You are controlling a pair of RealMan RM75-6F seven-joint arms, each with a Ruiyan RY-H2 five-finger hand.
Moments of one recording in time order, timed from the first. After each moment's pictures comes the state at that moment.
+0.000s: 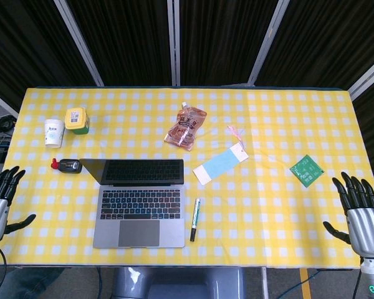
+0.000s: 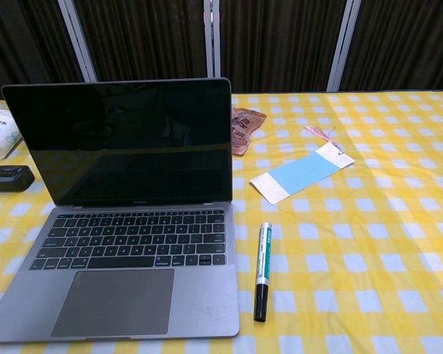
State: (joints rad) left arm -0.09 -1.14 -0.03 -1.58 1.55 1.54 0.00; right arm 0.05 -1.12 0.07 -1.62 -1.60 1.60 -0.11
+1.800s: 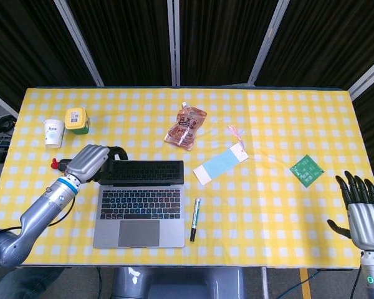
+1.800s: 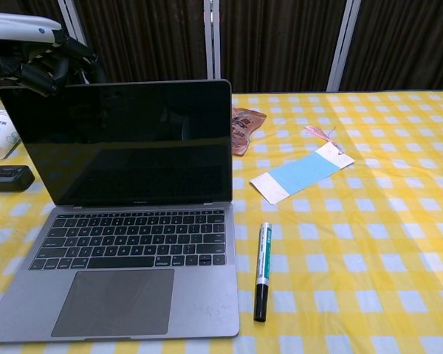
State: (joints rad) left arm -0.70 -1.07 -0.26 -1.81 1.16 0.74 -0.05; right arm 0.07 -1.12 0.09 -1.63 -1.48 1.51 -0.17
